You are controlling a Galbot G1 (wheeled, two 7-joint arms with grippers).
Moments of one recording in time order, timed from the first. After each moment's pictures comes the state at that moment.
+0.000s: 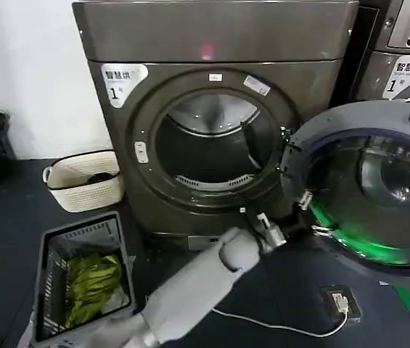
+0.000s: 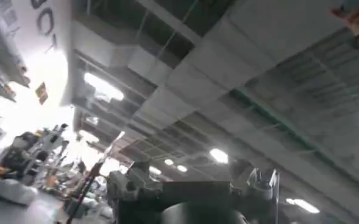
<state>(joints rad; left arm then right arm) 0.39 -1.61 0.44 -1.30 -0.03 -0.18 0.26 -1.82 1.27 2.28 1.36 0.28 0.21 0.29</state>
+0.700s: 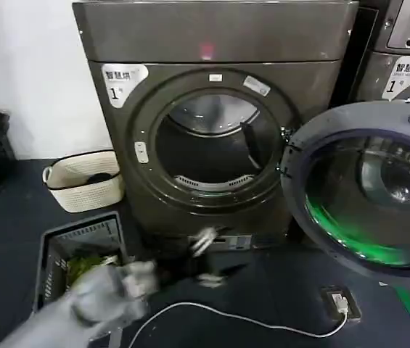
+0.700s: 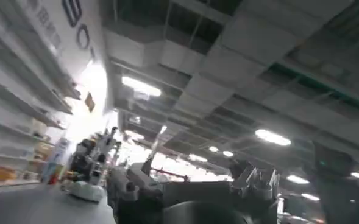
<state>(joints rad) 0.80 -0.74 0.09 -1.97 0.20 -0.47 0.35 -1.73 1.23 2.14 1.40 0.29 0.22 0.25</state>
